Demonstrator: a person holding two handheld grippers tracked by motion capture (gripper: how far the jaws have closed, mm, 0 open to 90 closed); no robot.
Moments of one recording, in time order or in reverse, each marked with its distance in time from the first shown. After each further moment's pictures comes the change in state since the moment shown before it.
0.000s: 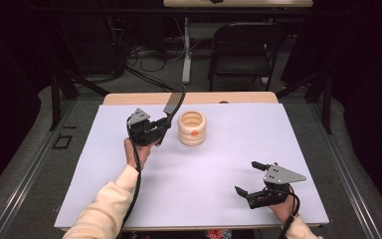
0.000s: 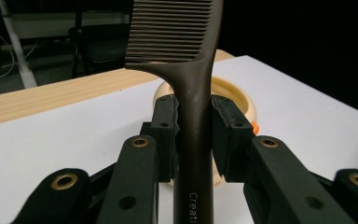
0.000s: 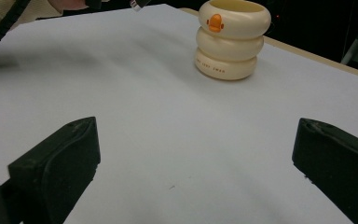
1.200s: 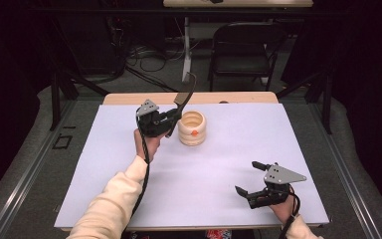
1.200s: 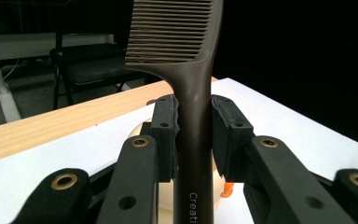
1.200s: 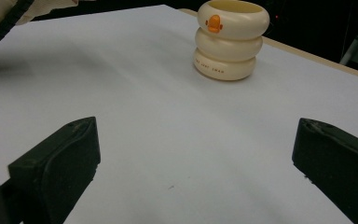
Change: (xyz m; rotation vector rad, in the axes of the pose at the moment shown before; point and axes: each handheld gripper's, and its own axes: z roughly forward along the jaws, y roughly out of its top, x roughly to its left) left arm -0.012 0.026 0.023 -0.055 -0.052 0.021; right arm 0.000 0.000 0.000 -0.004 -0.002 0.001
